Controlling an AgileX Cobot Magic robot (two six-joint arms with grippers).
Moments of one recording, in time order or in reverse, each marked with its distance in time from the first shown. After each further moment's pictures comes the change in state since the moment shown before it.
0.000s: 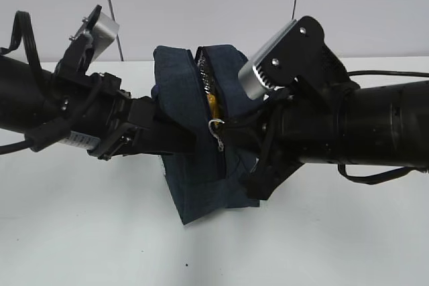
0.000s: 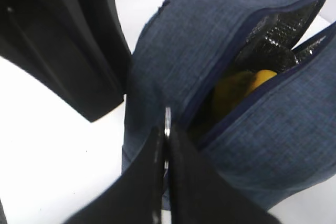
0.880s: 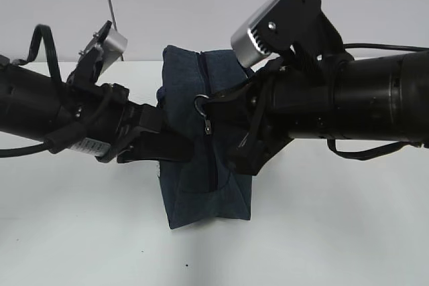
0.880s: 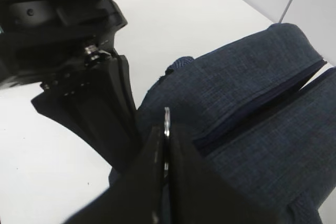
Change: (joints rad) left arm 0.000 0.062 -0.003 -0.036 0.000 0.000; right arm 0.000 -0.002 -0.063 -0.008 0.031 0.000
